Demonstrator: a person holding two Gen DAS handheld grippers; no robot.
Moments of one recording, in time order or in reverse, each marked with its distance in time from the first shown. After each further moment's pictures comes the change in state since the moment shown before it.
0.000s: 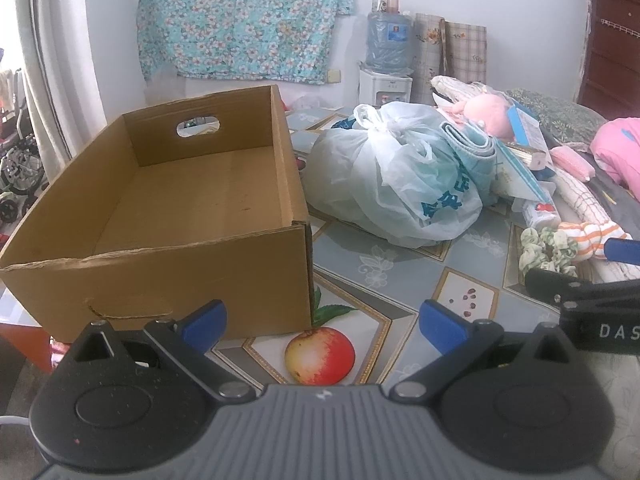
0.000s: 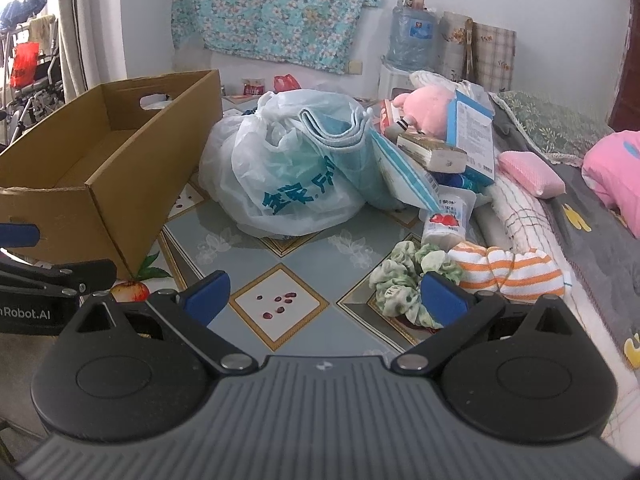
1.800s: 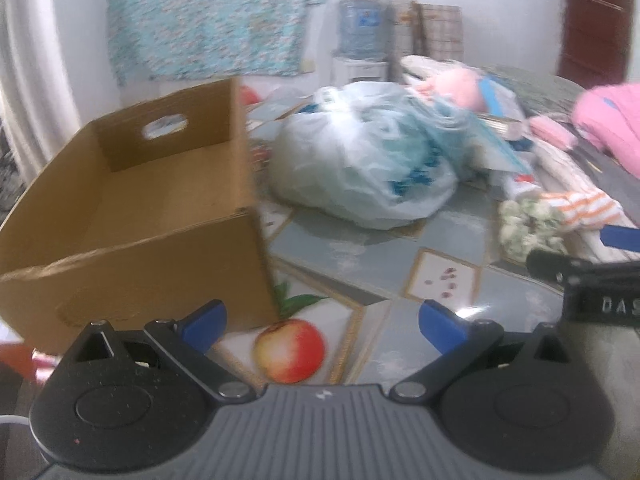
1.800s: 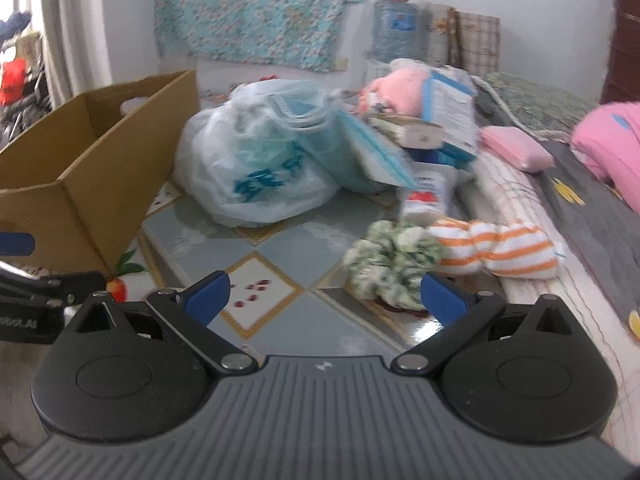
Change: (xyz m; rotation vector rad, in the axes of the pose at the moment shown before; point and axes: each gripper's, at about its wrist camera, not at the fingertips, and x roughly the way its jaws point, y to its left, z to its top) left arm 0.009 -0.029 -0.006 0.102 0.020 -0.048; right arm 0.005 -0.040 -0.025 0.103 -0.031 -0.023
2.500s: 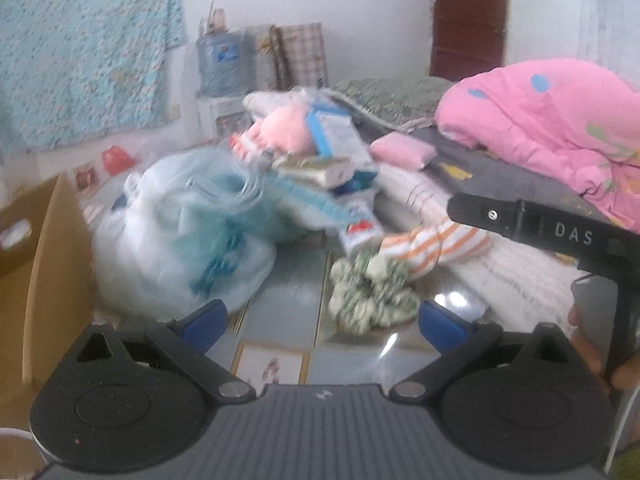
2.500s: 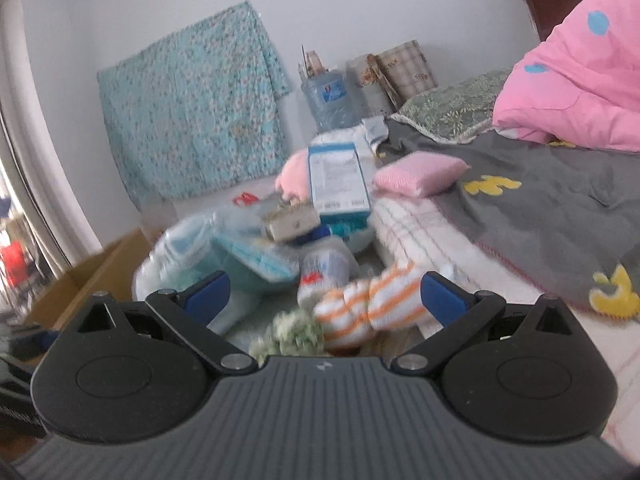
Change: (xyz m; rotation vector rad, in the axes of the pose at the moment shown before) left arm 0.016 -0.108 0.060 0.215 -0.097 -0.302; right arm -0.006 -0.137 -0.001 0.401 -0.278 0.095
